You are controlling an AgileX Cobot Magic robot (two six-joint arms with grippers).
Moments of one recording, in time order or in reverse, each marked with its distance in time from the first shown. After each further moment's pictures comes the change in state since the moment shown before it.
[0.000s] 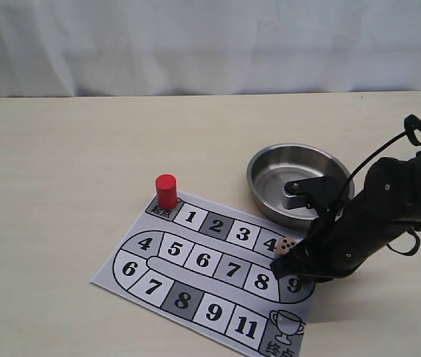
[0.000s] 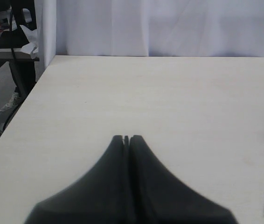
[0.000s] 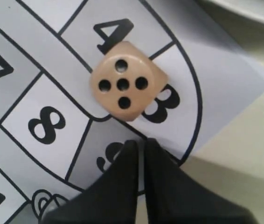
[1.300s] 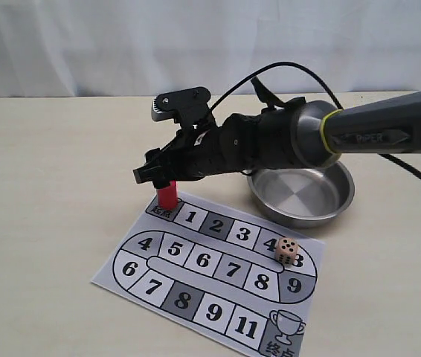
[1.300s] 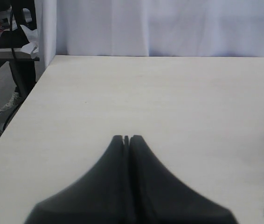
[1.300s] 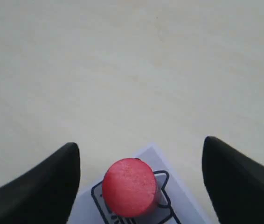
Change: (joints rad) left arm 0.000 0.000 0.000 0.000 0.000 0.000; right arm 0.278 0.320 -0.589 0.063 -0.337 0.003
